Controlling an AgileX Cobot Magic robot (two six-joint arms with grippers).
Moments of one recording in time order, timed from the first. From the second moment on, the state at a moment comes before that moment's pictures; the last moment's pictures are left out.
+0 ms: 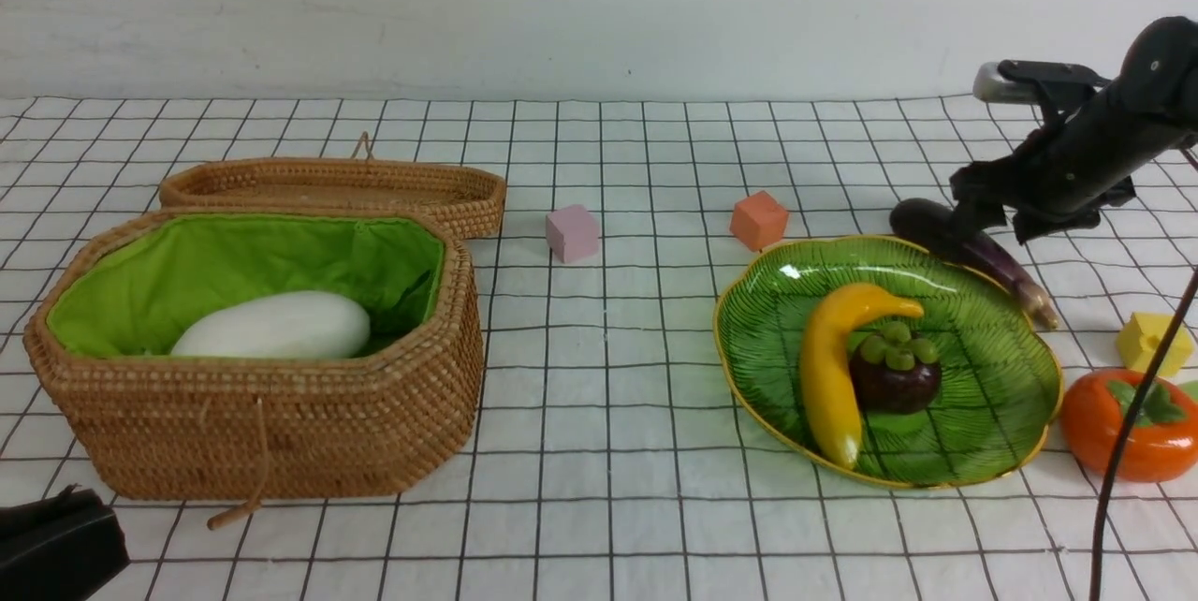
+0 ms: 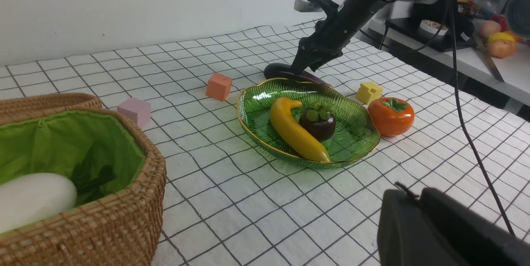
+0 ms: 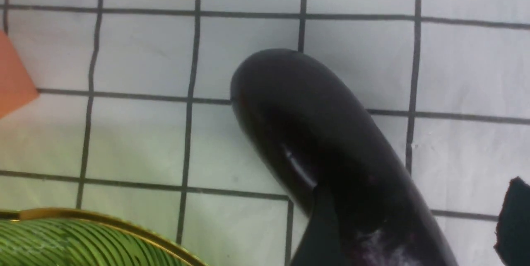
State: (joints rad) right arm -0.10 2.34 -2.04 0.29 0.85 -0.30; left arm -0.76 0.26 -0.52 0.04 0.46 -0.21
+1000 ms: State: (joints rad) right arm -0.10 2.38 -2.09 0.21 0.85 -0.33; left arm -0.76 0.26 -0.52 0.05 0.47 -0.21
